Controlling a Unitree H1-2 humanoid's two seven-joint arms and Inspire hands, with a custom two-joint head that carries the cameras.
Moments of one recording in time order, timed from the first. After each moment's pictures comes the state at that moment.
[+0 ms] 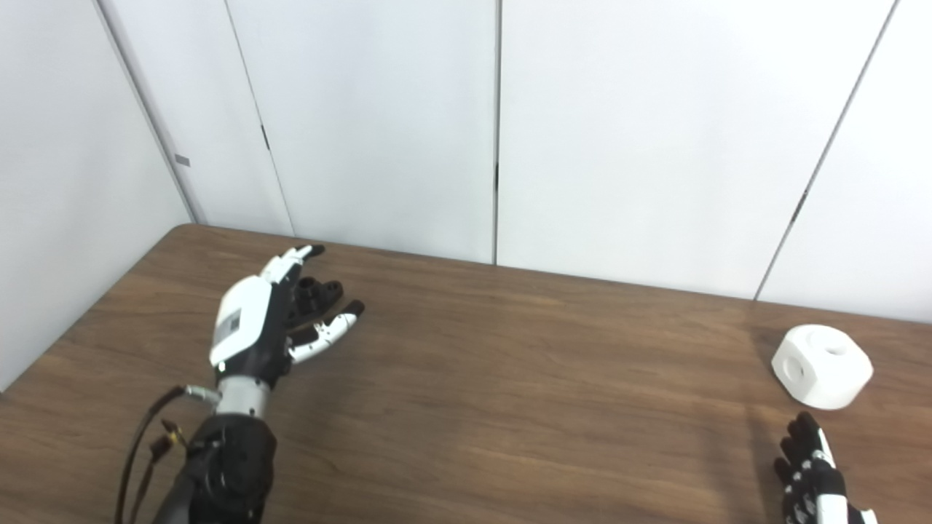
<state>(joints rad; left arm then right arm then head) -0.17 0.26 0.02 -0.24 0.85 0.42 0.08 0.12 -0.15 -0.14 -0.16 0.17 0.01 0.11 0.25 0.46</state>
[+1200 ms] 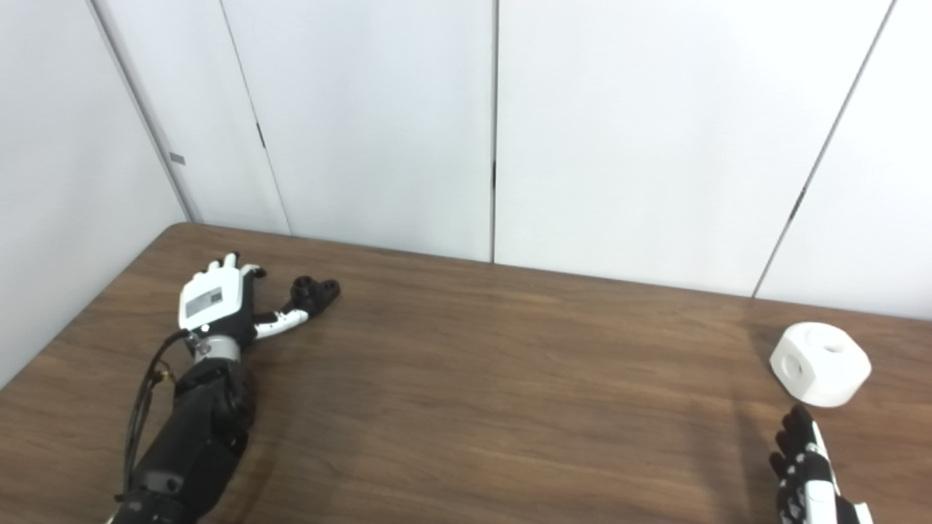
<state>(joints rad) -0.37 0.36 0.01 0.33 0.96 0.47 0.11 0.13 -0.13 -0.13 -0.24 0.14 0.07 0.07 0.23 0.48</state>
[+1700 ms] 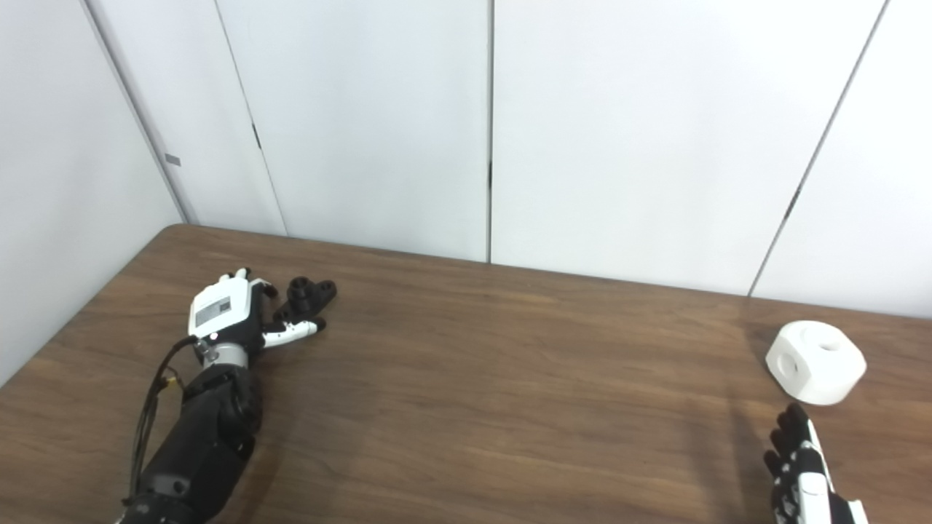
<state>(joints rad) -0.38 0.34 0.01 0.35 0.94 0.47 0.10 0.13 -0.13 -0.13 -0.26 0.14 0.09 0.07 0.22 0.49</state>
